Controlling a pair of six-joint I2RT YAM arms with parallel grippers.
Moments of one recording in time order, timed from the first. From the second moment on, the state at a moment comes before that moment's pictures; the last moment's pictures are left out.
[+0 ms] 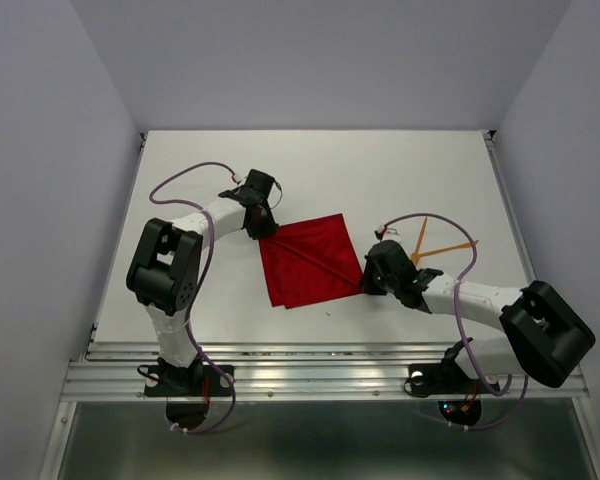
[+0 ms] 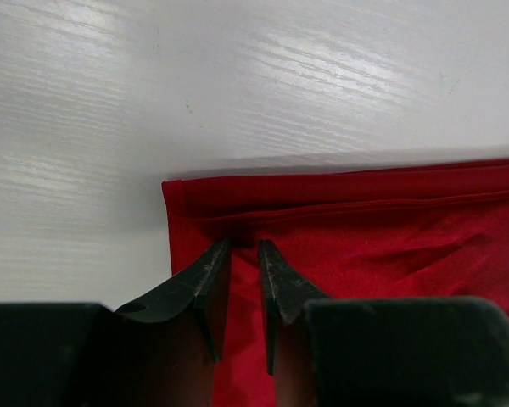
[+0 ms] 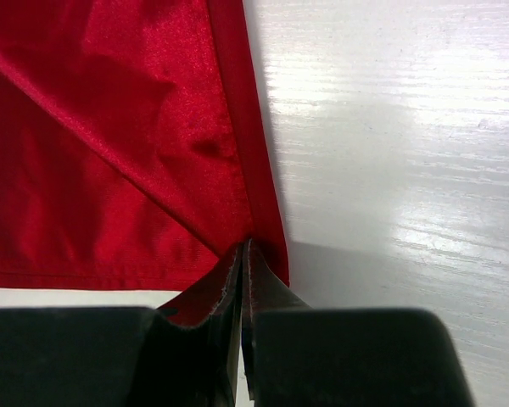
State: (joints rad) left arm -0.43 1.83 1.21 -0.44 -0.10 -0.69; right arm 0.69 1.33 0.51 0.00 0.17 0.67
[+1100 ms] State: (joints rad) left arm -0.51 1.92 1.24 -0.35 0.04 -0.71; right arm 0.70 1.73 0.82 0.19 0.03 0.65
